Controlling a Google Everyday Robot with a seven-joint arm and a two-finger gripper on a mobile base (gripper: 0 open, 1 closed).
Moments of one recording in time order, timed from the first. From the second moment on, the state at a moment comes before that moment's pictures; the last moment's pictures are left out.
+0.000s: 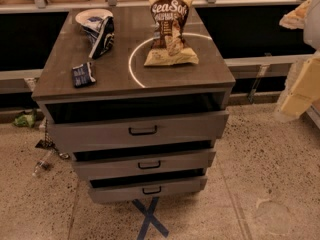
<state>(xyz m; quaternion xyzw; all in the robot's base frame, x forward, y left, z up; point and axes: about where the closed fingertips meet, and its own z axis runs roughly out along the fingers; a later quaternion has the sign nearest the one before) 0.434 -0.204 1.015 -0.60 0.77 -0.08 0.21</state>
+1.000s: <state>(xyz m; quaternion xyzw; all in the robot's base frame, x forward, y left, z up) 0.430 -0.265 1.014 -0.60 0.74 0.00 0.30</state>
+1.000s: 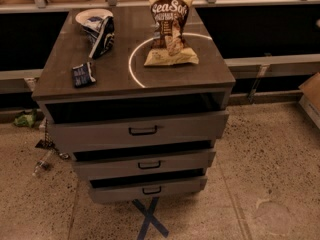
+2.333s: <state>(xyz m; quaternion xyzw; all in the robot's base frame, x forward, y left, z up) 0.346 -0.430 0.983 -0.51 0.78 0.06 0.37</state>
